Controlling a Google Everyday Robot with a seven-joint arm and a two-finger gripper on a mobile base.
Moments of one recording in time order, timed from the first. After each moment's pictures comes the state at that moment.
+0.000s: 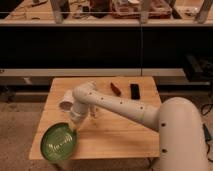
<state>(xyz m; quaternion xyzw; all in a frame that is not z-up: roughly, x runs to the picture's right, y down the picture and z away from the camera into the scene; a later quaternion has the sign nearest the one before) -0.173 0.198 0.799 -0.03 -0.49 -0.76 0.42</state>
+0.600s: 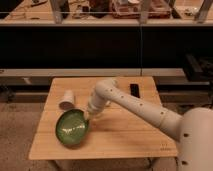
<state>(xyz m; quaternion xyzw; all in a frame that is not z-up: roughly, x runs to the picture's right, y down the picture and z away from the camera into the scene) -0.080 0.157 0.824 -0.02 -0.43 -0.71 0.55</state>
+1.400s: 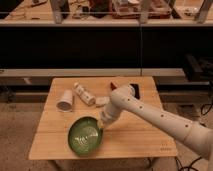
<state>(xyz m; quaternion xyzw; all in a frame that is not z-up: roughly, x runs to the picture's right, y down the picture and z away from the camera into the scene) -0.018 0.206 0.782 -0.06 -0.43 -0.72 0.55</state>
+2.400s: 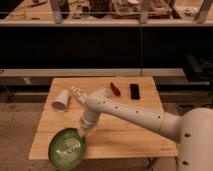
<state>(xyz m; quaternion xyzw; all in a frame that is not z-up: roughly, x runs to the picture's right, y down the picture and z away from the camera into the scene) -0.133 0.231 0.779 -0.03 -0.48 -0.75 0.44</state>
